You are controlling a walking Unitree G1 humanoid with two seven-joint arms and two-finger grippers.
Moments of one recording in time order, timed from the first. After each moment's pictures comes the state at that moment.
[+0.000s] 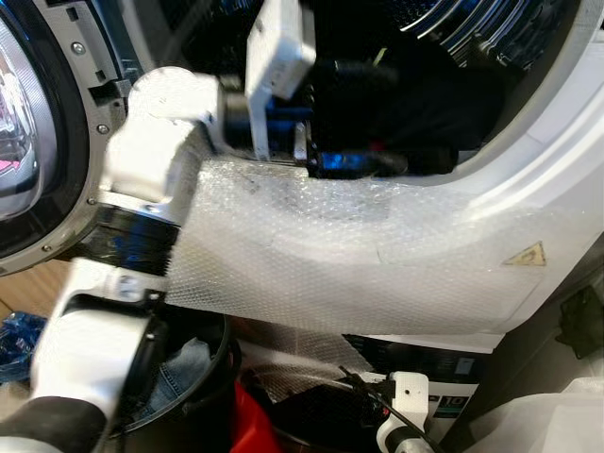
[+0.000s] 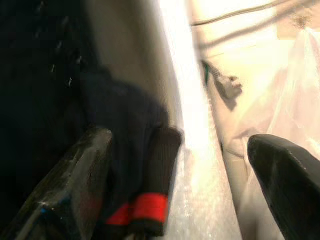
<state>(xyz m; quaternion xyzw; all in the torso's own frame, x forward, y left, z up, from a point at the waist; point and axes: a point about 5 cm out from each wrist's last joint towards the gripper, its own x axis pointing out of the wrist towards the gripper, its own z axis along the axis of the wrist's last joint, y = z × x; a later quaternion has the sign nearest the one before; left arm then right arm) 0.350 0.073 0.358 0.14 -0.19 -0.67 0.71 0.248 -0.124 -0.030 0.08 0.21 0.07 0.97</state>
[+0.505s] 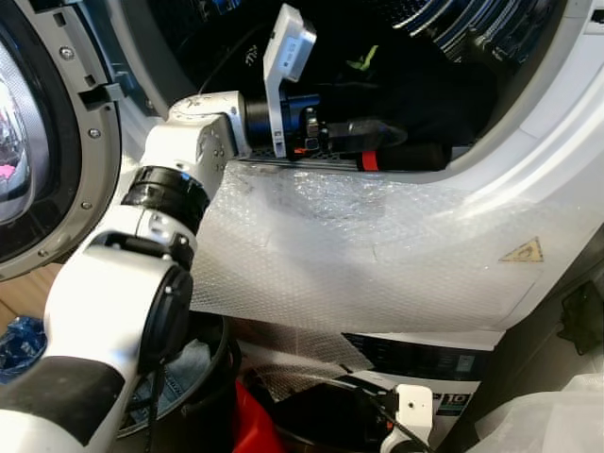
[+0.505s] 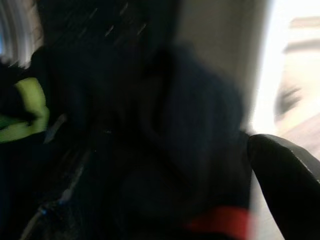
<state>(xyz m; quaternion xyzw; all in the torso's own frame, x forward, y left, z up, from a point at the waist) 0.387 0.070 0.368 0.08 -0.12 -0.60 0.79 0.237 -0.134 -0.038 0.07 0.22 0.05 0.97</state>
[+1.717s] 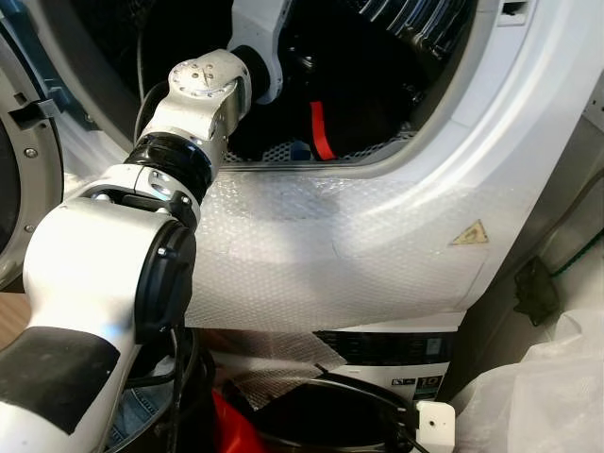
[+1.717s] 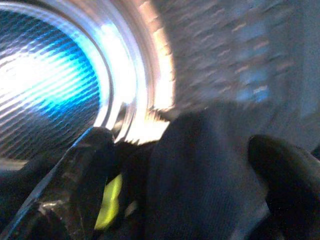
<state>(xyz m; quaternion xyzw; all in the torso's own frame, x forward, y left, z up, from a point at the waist) 0.403 0.087 0.407 0.11 -0.24 -0.33 0.90 0.222 -0.150 -0.043 0.05 0.21 0.03 0.98</state>
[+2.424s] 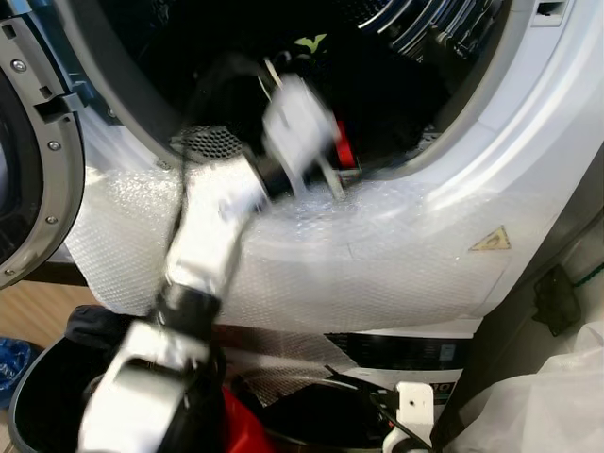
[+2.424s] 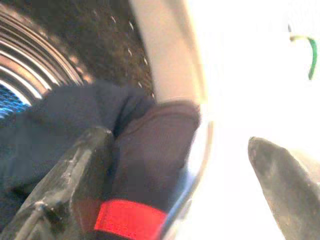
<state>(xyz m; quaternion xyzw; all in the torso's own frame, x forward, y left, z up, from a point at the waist) 0.322 0.050 0.302 0.16 -0.34 -0.42 0.82 0.245 -0.131 -0.033 0.05 0.21 0.06 0.97</state>
